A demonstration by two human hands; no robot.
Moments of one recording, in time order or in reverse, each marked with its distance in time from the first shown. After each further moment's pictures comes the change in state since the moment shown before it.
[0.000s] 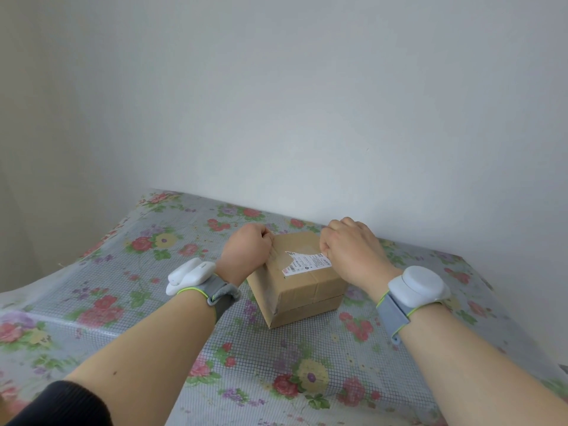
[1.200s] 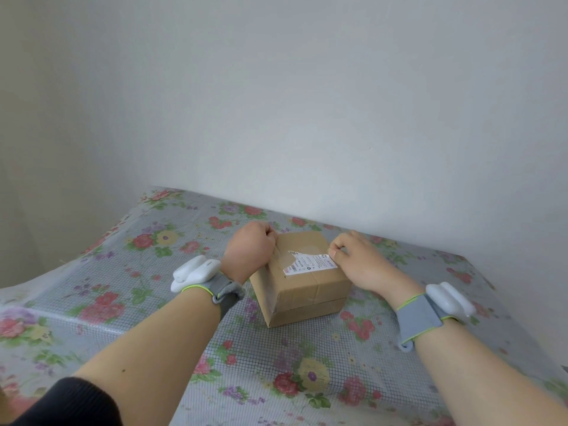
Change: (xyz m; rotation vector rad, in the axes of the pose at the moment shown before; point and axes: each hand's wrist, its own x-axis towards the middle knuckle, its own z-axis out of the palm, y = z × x) left_hand 0.000 0.003 0.003 0.025 0.011 0.015; right_hand -0.012 0.008 0.004 0.599 -0.232 0.326
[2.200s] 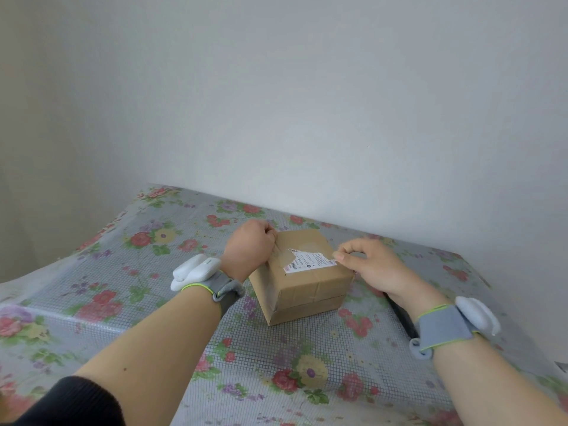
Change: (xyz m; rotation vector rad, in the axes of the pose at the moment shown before) left_hand -0.002 0.001 0.001 0.000 0.011 0.016; right_hand -0.018 0.013 -0.008 0.330 0.020 0.079
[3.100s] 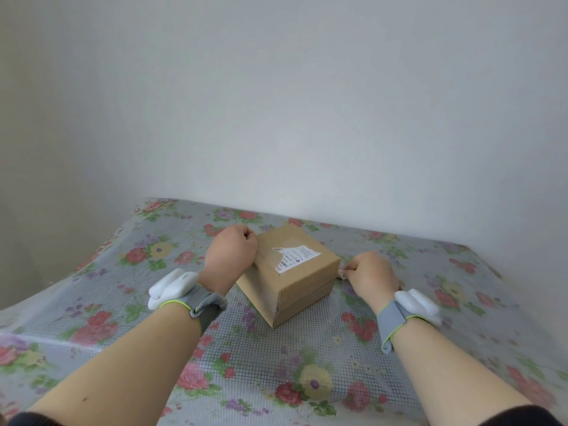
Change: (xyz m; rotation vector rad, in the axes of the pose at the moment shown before) left_hand 0.005 -0.016 -0.008 0.041 0.105 -0.085; right_hand 0.040 0.047 0.029 -0.432 0.200 0.270
